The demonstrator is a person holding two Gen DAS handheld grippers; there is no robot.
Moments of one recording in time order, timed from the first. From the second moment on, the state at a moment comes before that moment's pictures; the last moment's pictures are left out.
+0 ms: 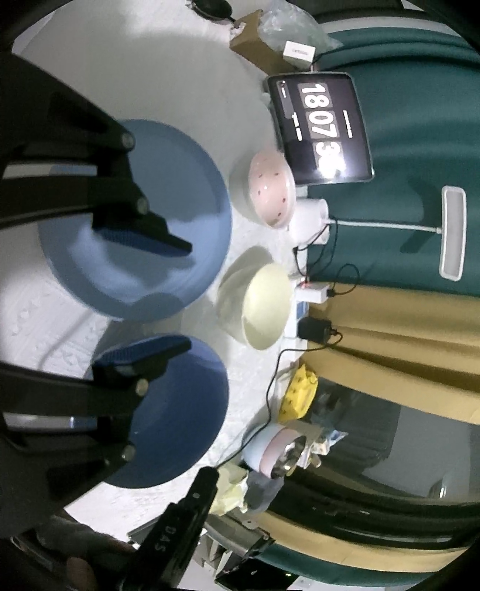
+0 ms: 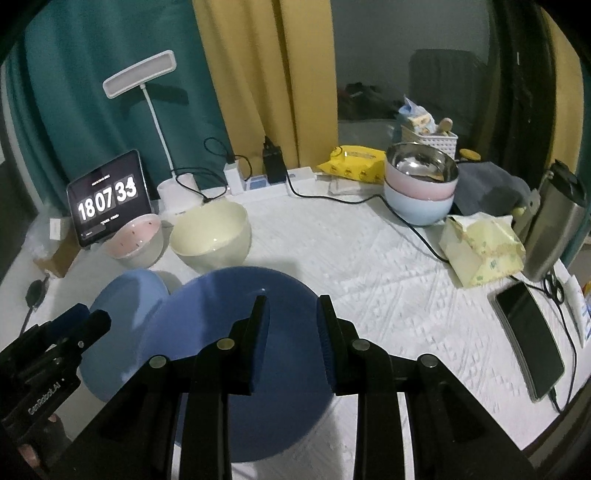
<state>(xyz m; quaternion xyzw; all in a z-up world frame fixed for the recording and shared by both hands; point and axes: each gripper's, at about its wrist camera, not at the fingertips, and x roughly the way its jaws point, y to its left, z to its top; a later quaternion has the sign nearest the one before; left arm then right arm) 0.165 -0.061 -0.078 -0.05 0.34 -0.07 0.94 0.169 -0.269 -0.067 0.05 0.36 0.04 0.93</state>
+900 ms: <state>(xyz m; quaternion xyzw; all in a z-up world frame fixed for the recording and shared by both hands) 0.237 -0.042 -0.063 -0.04 0.32 -0.04 0.94 0.240 -0.237 -0.056 0.02 0.36 0.07 0.93</state>
